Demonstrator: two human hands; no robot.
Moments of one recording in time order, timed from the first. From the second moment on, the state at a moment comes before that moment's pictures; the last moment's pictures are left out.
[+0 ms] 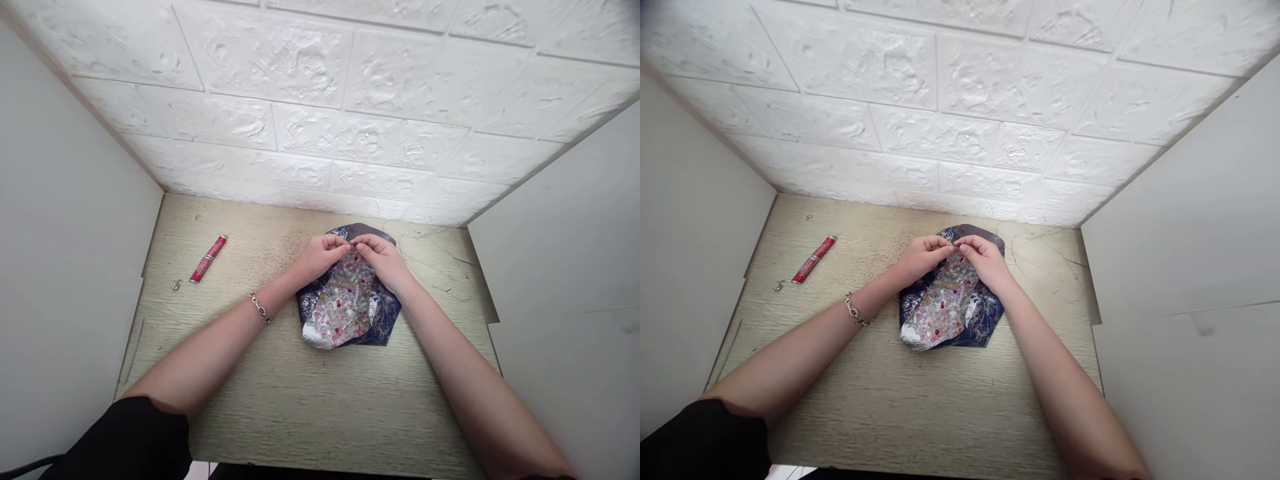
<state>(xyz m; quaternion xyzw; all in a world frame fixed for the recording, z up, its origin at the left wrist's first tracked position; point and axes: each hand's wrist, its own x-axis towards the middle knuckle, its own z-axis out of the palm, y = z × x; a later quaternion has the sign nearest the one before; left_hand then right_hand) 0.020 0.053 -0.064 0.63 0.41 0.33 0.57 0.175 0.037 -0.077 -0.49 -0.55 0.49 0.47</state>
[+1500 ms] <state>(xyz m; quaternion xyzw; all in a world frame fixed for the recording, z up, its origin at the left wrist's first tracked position) 0.020 0.056 -0.068 0.65 0.42 0.33 0.54 0.175 0.036 -0.078 -0.49 -0.56 0.47 0.47</state>
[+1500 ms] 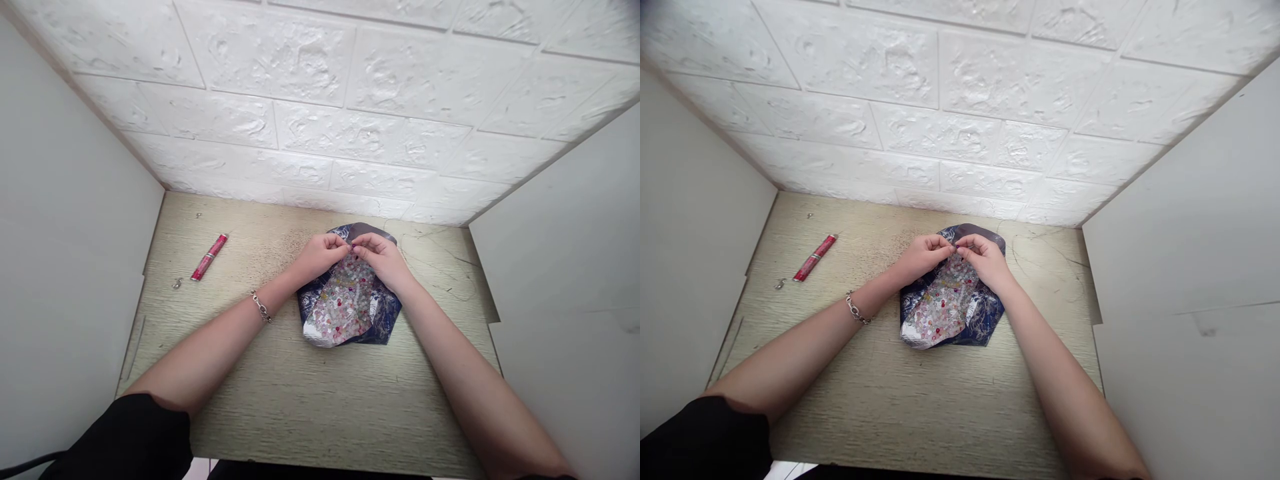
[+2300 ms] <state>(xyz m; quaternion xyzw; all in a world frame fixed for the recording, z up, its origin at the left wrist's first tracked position) 0.017 0.056 -0.066 0.65 0.42 0.31 0.55 0.174 0.034 -0.087 -0.52 -0.62 0.35 0.47</state>
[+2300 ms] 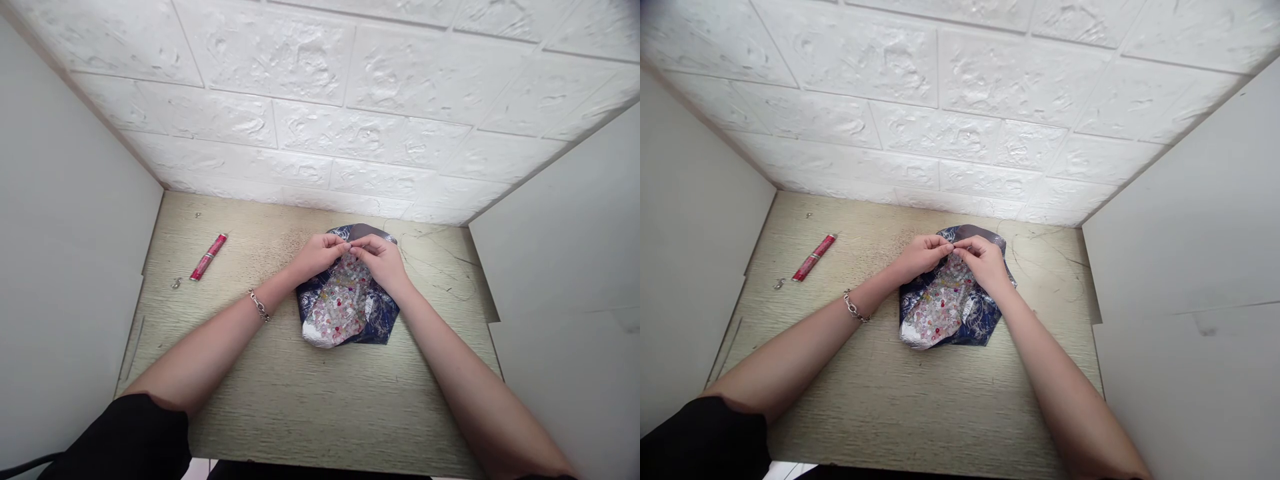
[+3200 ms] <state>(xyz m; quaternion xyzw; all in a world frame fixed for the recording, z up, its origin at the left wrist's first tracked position) 0.015 0.058 -0.067 0.63 0.38 0.31 0.60 0.170 0.023 -0.036 -0.47 -0.60 0.33 0.56</state>
